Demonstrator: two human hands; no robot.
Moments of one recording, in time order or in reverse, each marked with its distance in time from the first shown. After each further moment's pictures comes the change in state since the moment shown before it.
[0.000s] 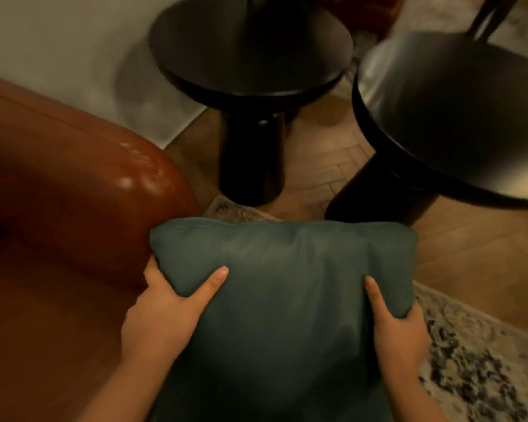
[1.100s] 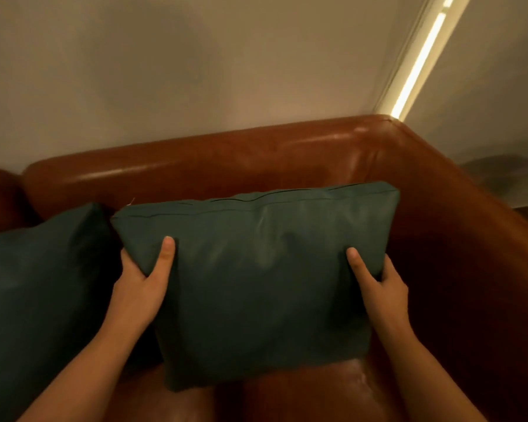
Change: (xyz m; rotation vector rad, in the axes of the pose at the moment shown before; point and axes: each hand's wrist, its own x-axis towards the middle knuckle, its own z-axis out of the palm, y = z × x) left_hand 0.060 -0.453 -0.408 -0.782 0.739 -0.292; right_hand -0.497 -0.216 0.348 0.006 -1.034 -0.748
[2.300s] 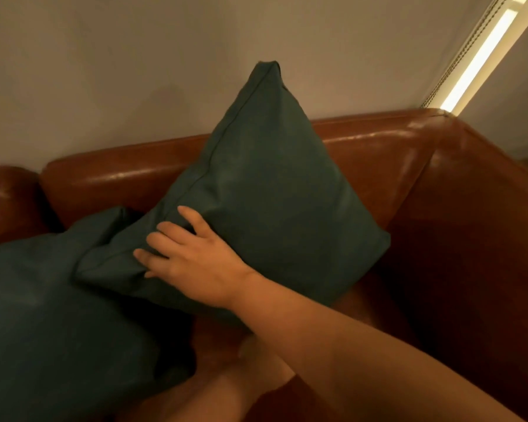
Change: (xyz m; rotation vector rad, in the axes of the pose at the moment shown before) left_hand -0.104 -0.062 0.095 0.641 -0.441 -0.344; right_hand -0.047 -0.112 0.263 -1.034 -0.407 -1.634
